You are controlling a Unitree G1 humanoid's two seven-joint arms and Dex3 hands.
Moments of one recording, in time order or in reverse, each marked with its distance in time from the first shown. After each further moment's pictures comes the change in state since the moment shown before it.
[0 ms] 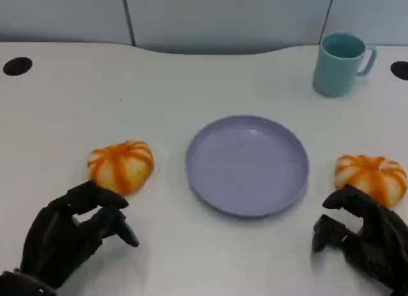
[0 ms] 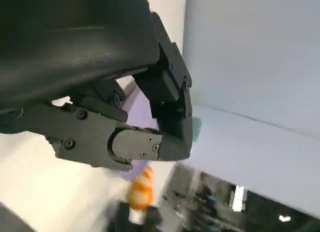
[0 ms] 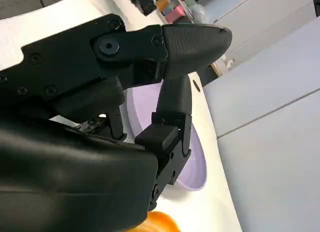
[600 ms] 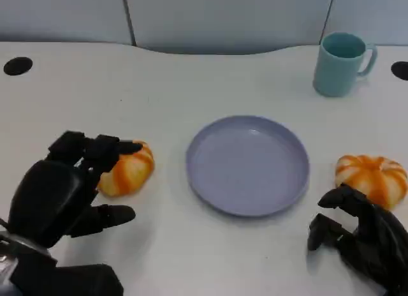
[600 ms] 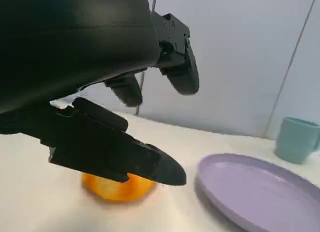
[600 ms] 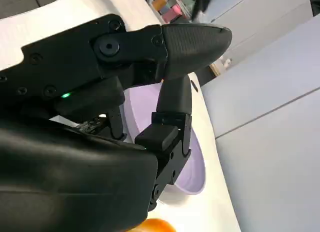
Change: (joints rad) left arm 0.030 0.263 -0.187 -0.379 1.258 -0.236 0.919; right arm 0.013 0.023 0.008 -0.037 -0.004 0.002 -0.030
